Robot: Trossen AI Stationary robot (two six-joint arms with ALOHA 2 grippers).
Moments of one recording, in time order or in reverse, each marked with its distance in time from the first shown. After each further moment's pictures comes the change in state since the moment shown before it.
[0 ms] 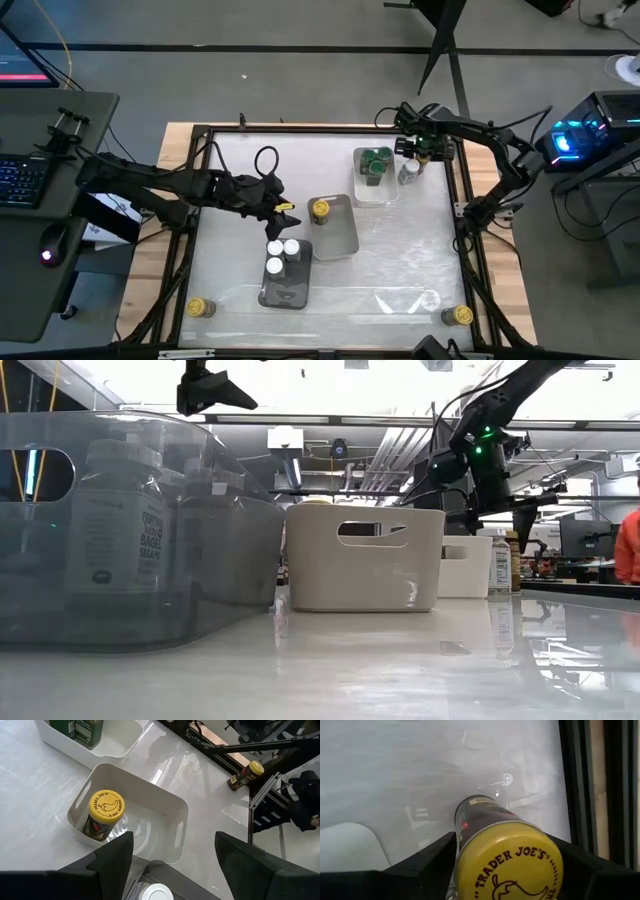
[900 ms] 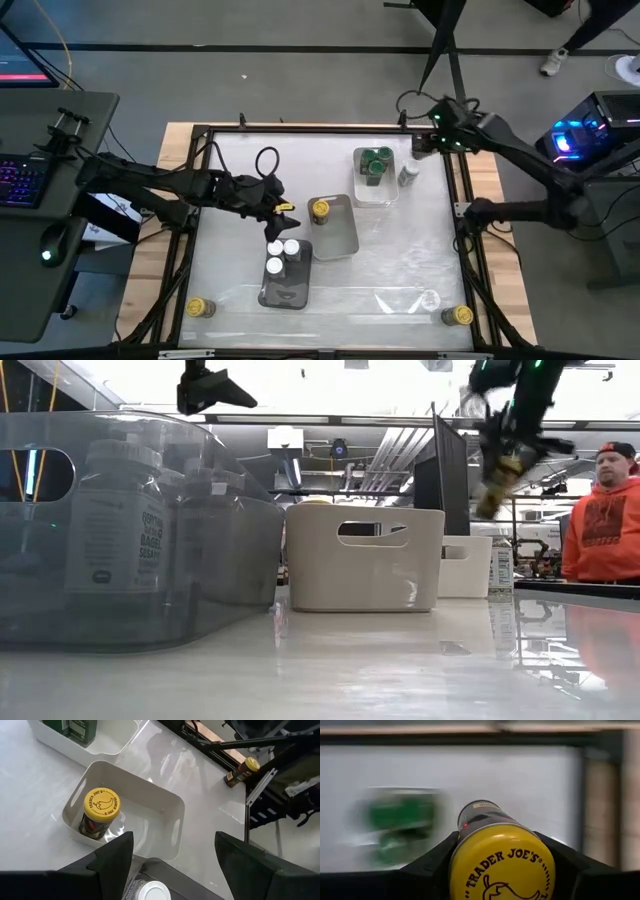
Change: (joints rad) left arm 0.000 0.000 0.000 0.001 0.023 0.009; right arm 0.088 -0.512 -0.001 0.007 -0.061 -0.243
